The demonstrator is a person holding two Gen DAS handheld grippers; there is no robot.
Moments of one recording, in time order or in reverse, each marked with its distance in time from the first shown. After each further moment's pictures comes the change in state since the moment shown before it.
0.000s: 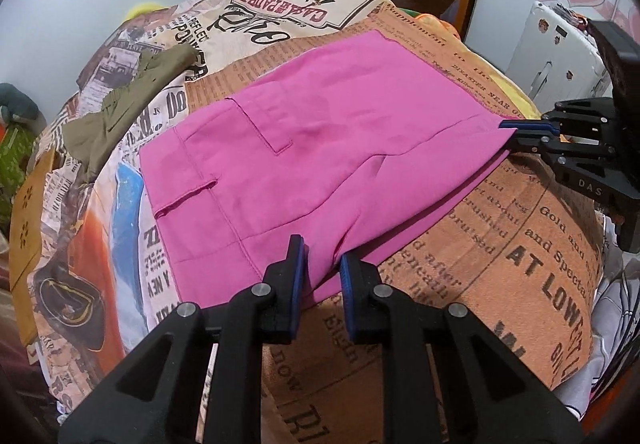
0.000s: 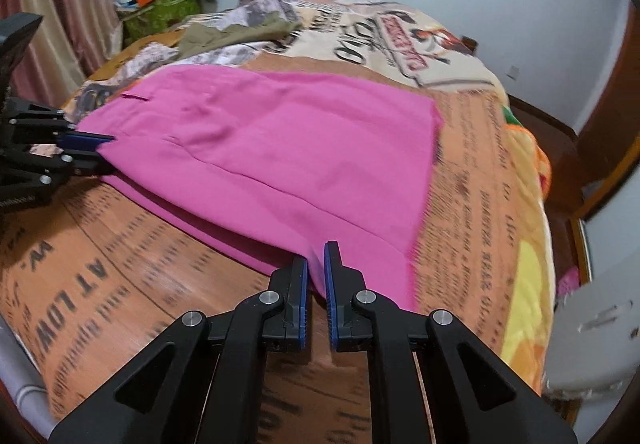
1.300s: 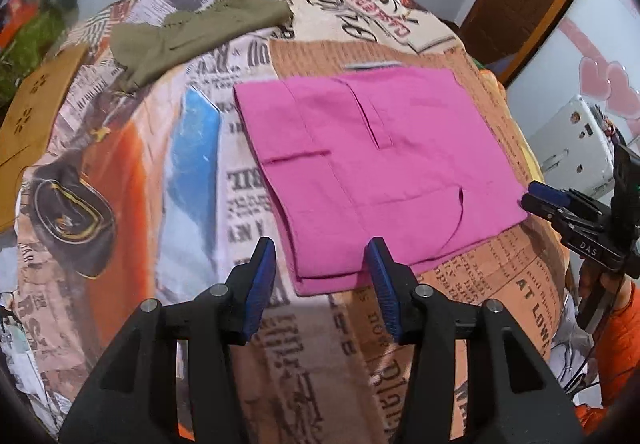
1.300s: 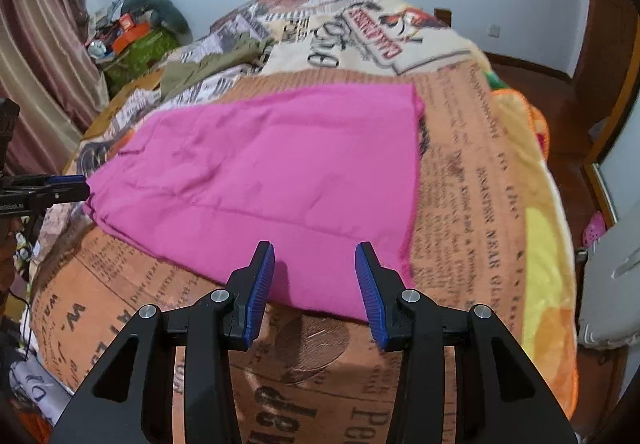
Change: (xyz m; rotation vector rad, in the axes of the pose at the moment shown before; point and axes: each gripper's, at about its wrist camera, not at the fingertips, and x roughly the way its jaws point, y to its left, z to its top) left arm -0.020 0.081 -0.017 -0.361 0.037 -0.072; right arm -0.005 -0.014 0.010 0.209 0.004 0.091
